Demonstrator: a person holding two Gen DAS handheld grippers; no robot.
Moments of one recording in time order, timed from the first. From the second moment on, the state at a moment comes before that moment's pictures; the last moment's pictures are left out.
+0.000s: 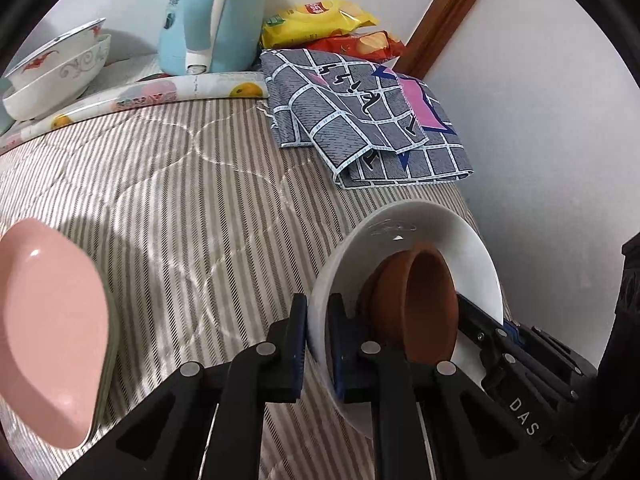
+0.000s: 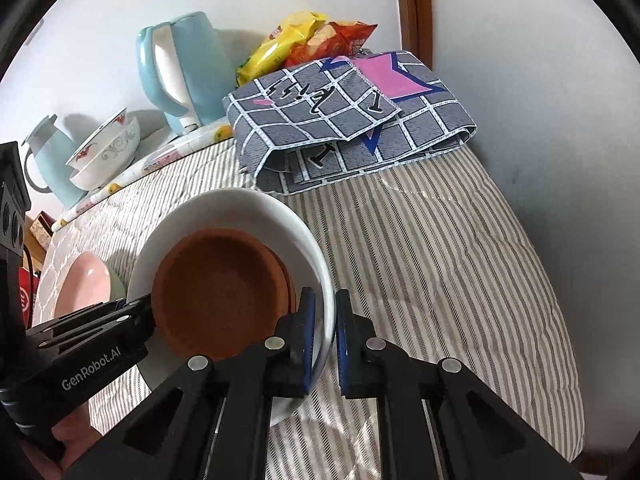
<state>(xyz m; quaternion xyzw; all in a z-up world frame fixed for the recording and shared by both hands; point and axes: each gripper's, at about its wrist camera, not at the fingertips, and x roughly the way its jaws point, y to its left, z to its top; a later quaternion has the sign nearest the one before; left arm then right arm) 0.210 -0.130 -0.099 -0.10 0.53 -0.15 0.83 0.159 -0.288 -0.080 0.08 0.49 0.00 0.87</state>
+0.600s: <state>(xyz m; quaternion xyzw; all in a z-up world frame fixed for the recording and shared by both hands) 0.172 -0.096 -0.070 -0.11 0.50 -0.14 0.85 0.123 -0.259 -0.052 0.08 0.47 0.01 0.88</state>
